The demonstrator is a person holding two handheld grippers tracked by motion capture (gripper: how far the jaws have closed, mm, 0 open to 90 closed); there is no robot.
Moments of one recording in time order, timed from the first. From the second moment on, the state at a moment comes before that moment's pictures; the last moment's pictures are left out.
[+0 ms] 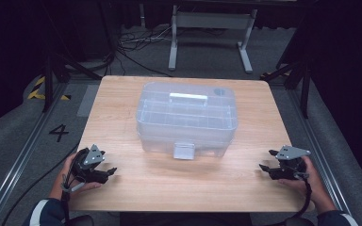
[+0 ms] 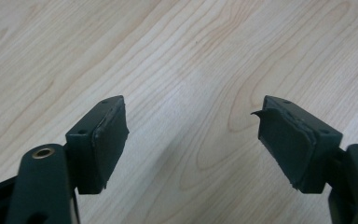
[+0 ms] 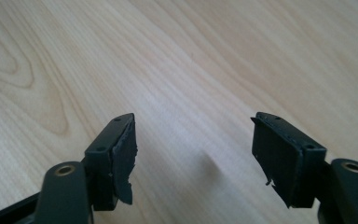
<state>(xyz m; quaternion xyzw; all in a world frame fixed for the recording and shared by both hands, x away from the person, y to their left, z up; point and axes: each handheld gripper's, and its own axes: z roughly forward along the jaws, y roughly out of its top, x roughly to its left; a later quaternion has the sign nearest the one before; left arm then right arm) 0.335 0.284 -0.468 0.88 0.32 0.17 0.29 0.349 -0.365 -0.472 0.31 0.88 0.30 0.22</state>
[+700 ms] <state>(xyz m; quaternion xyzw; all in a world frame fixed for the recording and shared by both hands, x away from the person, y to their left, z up) 0.321 0.305 -0.495 0.84 0.40 0.14 0.33 0.347 -0.396 -0.493 0.41 0.82 0.36 0.17</state>
